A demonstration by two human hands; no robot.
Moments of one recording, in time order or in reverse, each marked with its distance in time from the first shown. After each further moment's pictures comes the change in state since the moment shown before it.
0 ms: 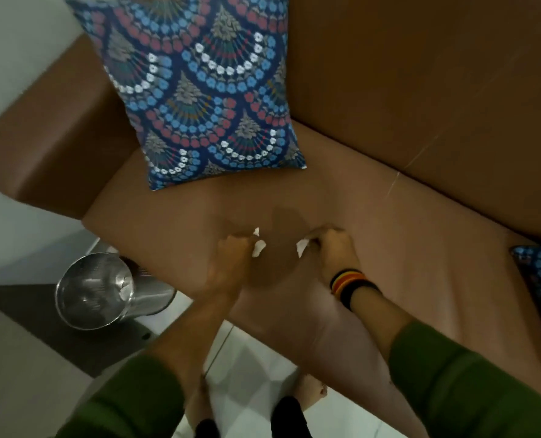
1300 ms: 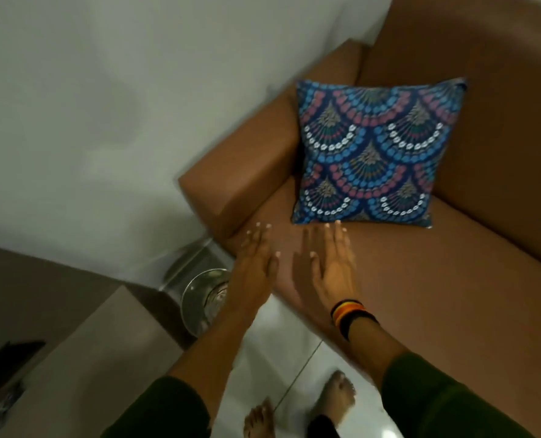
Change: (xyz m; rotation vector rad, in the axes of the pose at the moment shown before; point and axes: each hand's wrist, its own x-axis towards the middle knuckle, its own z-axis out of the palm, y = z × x) left_hand -0.029 -0.212 -0.190 -0.126 0.368 0.219; right_hand 0.009 -0.240 0.189 -0.163 0.278 -0.287
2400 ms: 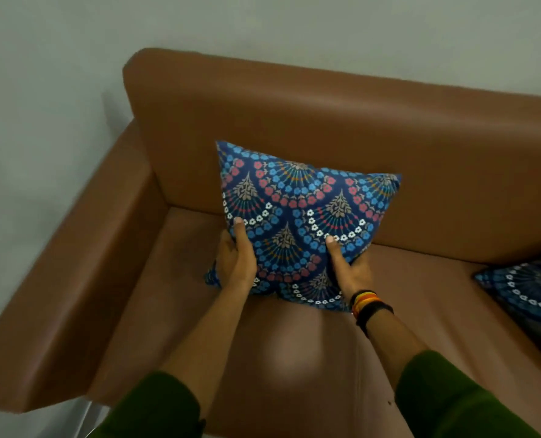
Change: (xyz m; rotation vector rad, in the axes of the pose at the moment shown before) left_hand 0.186 0.304 0.168 -0.448 -0.138 -0.382; right_hand 0.072 0.255 -0.217 0.851 0.467 0.798
